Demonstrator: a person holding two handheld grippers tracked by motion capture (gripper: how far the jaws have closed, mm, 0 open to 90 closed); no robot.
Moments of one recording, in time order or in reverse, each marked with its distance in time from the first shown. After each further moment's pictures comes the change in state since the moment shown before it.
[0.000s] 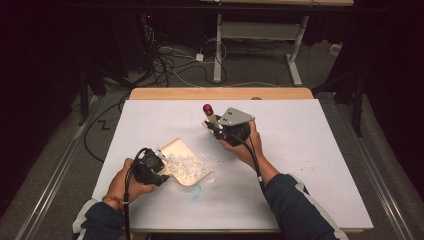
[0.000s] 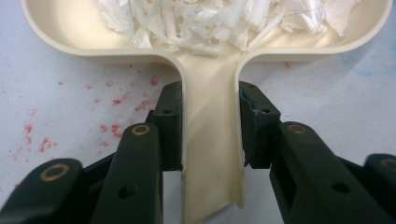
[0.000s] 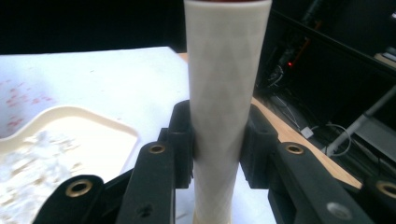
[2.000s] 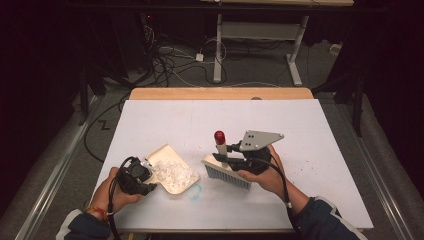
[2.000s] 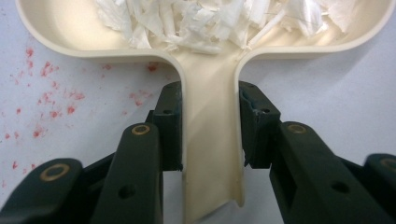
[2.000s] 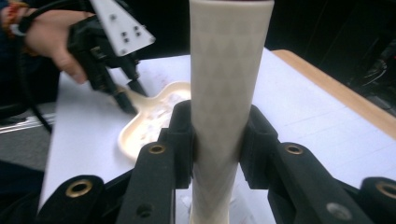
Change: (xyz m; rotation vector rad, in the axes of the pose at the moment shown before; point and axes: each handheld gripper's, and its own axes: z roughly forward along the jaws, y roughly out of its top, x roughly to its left) left arm 0.001 -0.040 -0.010 0.017 0.004 -0.004; right arm 0.027 -0.003 -0.085 -0.008 0.303 0.081
